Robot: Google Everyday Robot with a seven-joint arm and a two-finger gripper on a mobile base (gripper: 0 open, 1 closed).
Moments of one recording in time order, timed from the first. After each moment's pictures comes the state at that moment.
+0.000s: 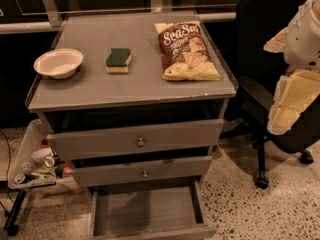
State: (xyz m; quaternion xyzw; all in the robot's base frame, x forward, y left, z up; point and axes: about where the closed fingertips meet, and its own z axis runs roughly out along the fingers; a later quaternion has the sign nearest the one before) arm 0.438 -0.217 0.976 -0.60 0.78 -0.03 0.16
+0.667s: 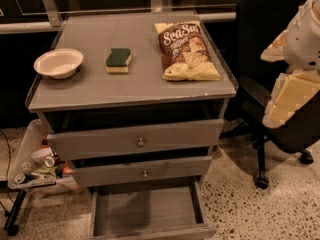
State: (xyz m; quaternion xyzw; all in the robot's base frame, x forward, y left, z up) arm 0.438 -0.217 0.976 -0.60 0.78 -0.03 0.16
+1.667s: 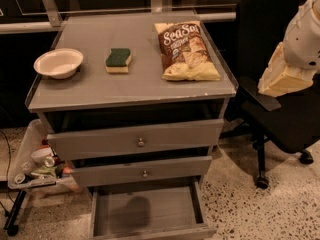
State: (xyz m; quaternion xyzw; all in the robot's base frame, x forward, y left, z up) arm 0.438 -0.217 0.976 -0.60 0.78 -0.03 0.16
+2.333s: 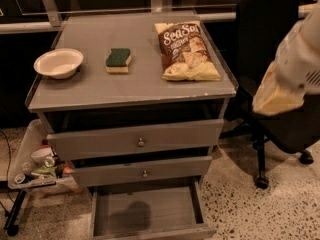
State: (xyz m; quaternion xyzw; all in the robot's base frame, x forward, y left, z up) arm 0.426 -0.211 0.951 -0.61 0.78 -0.03 0.14
